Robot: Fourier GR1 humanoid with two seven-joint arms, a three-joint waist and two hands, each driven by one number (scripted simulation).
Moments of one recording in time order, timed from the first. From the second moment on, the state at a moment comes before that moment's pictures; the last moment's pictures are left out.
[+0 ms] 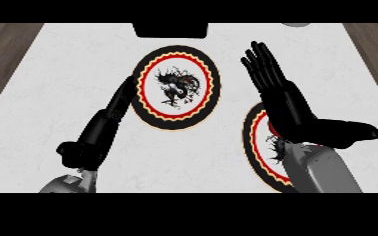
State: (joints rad) left arm -0.10 0.26 -0.34 -1.68 0.11 0.16 0.08; right arm -0.31 -0.20 0.28 -1.62 -0.38 -0.07 -0.12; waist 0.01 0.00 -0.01
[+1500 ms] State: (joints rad) left arm -0.03 0.34 -0.08 -1.35 0.16 0.07 -0.15; right arm -0.12 -0.13 0.28 -1.30 0.68 -0.92 0.38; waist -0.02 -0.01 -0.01
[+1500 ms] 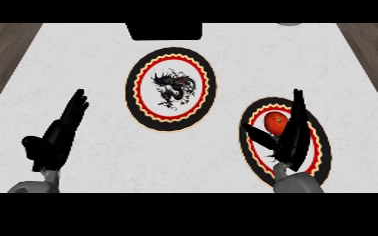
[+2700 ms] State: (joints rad) left arm -0.06 0.31 -0.04 -1.32 0.13 0.02 -0.15; right arm -0.11 -0.15 0.27 -1.63 0.90 -0.15 1.07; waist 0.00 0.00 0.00
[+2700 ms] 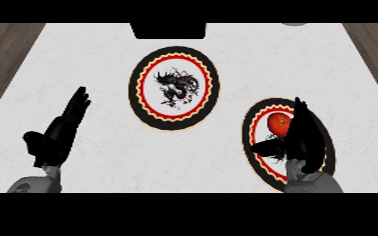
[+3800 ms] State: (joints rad) left arm -0.09 0.26 0.04 -1.29 0.07 -0.04 -0.14; right arm -0.22 -0.10 0.09 -1.25 0.88 -0.15 0.86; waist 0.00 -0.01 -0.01
